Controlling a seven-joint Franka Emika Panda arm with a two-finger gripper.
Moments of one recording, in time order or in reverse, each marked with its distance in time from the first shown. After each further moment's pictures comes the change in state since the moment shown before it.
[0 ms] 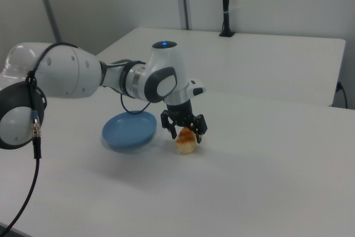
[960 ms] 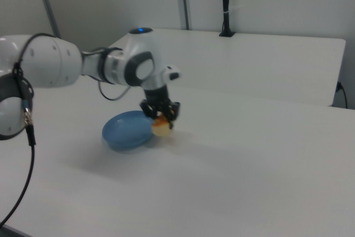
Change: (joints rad) arm 0.100 -0.032 0.018 0.023 0.000 -0.058 0.049
